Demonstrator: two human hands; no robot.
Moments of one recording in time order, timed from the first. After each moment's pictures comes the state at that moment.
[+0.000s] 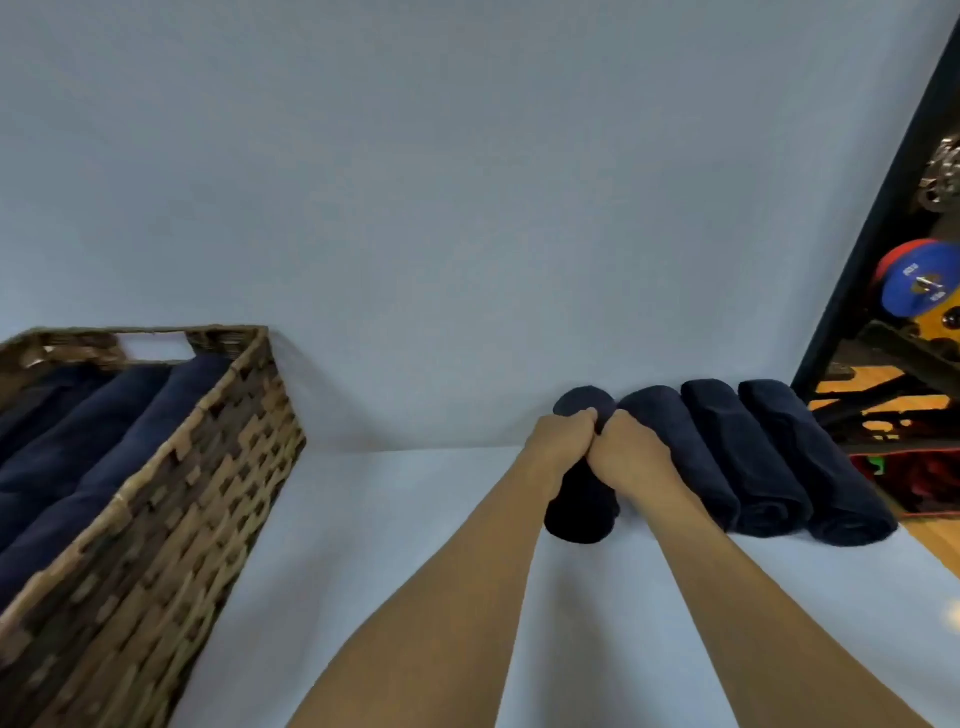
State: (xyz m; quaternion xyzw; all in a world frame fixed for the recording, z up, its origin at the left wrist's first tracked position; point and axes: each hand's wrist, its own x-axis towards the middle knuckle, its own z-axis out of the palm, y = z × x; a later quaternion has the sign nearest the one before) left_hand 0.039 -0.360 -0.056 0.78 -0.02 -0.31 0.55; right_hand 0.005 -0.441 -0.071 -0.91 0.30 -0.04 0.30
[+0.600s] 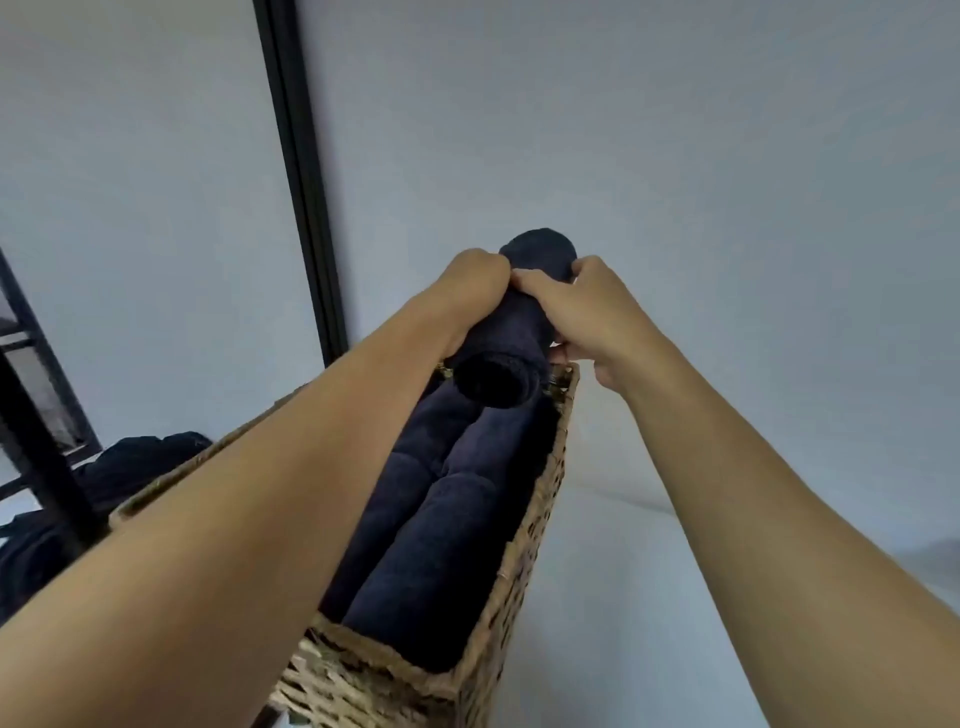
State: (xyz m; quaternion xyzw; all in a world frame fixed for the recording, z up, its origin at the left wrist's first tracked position) left_hand 0.101 0.003 0.128 0.83 0.02 0.08 0.55; right_hand 0.088 -0.118 0.109 -0.78 -0.07 -0.09 0.61
